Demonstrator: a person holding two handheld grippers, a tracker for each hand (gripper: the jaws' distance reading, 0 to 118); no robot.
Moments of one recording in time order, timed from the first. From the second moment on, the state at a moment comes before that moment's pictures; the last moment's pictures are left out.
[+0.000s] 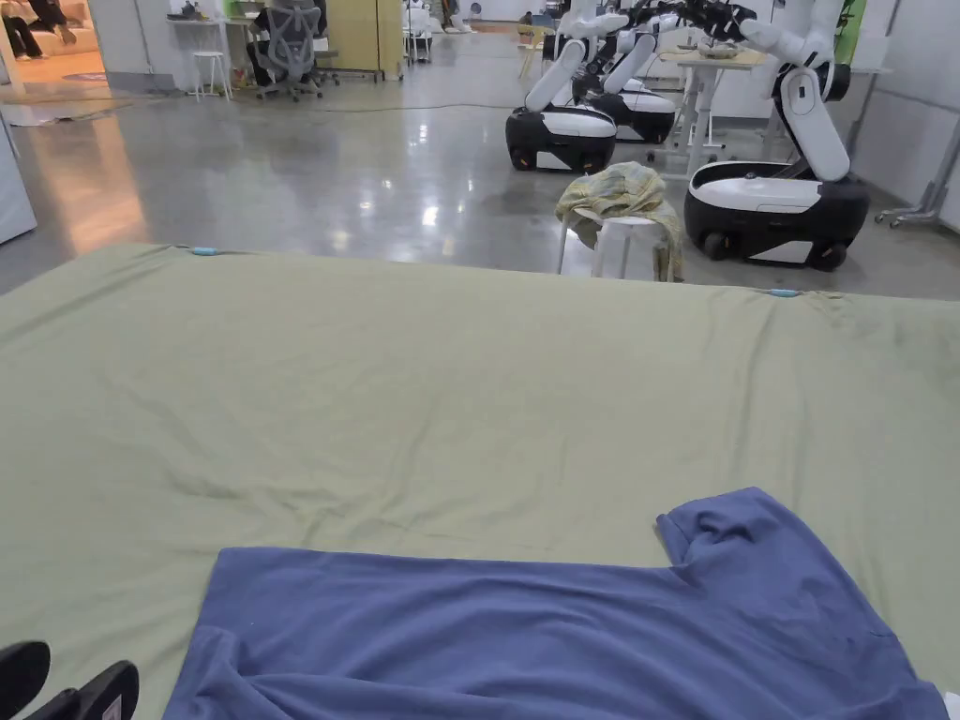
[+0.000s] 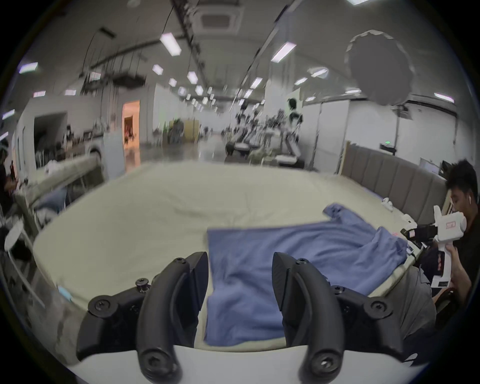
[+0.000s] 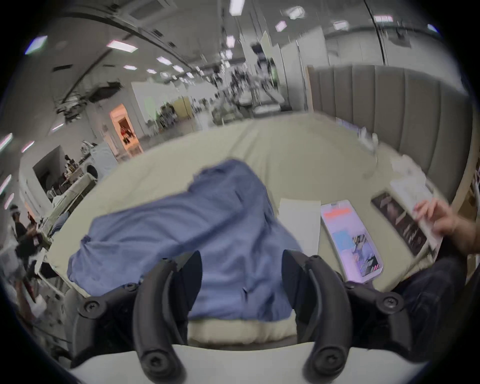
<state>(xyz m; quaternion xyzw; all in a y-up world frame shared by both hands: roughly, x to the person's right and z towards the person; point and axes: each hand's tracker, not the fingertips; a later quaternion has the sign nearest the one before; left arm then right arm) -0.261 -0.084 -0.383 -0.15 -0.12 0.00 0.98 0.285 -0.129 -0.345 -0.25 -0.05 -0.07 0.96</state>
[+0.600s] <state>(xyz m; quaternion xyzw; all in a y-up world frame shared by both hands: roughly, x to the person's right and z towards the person) -0.221 -0.064 -0.355 -0.09 -0.11 0.00 0.99 0.198 -0.096 -0.343 -0.17 0.06 0.03 0.98</state>
